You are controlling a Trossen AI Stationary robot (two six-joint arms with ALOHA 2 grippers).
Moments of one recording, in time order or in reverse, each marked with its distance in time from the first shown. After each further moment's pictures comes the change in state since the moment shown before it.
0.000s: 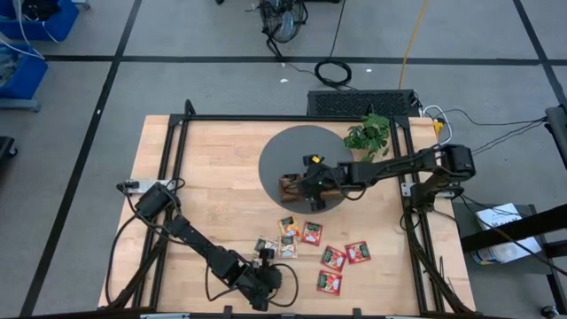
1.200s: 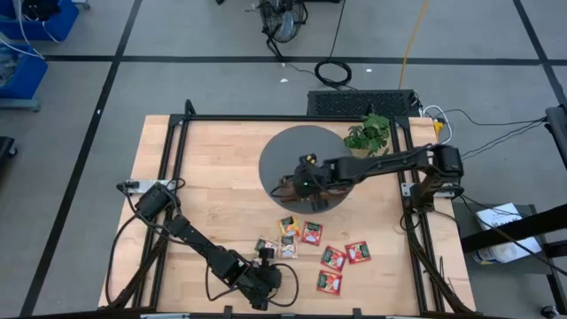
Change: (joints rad) left arm 0.000 -0.001 0.000 -0.019 -0.001 0.003; right arm 0.015 0.102 0.281 -0.474 0.041 0.034
